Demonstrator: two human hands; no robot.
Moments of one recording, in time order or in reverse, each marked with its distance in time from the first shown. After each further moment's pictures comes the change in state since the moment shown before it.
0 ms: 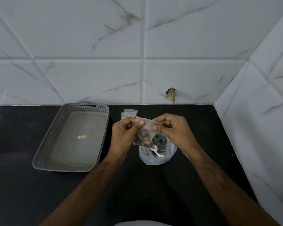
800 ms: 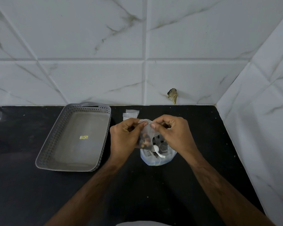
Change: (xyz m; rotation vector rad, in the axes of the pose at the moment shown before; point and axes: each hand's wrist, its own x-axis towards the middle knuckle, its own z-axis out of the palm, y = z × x) left_hand -0.008 0.004 0.001 0.442 0.160 0.290; right_hand -0.003 -0.007 0.012 -0.279 0.119 -0.132
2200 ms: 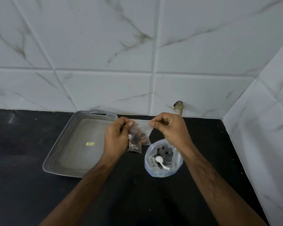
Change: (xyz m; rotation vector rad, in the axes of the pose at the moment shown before) left_hand 0.029 -0.004 -0.035 0.037 0.027 -0.021; right_hand 0.042 -0.021 0.011 0.129 -0.024 0.057
